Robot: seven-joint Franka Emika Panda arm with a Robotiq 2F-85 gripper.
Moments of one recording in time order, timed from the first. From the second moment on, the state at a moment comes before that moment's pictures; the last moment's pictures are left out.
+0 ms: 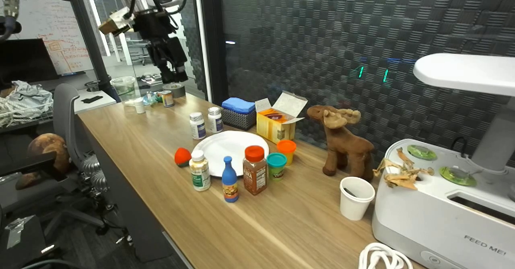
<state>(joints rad) 0.18 0.11 0.25 -1.99 -0.32 2.15 0.58</state>
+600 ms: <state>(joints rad) 0.25 0.39 0.17 -1.77 -0.33 2.27 0.61</state>
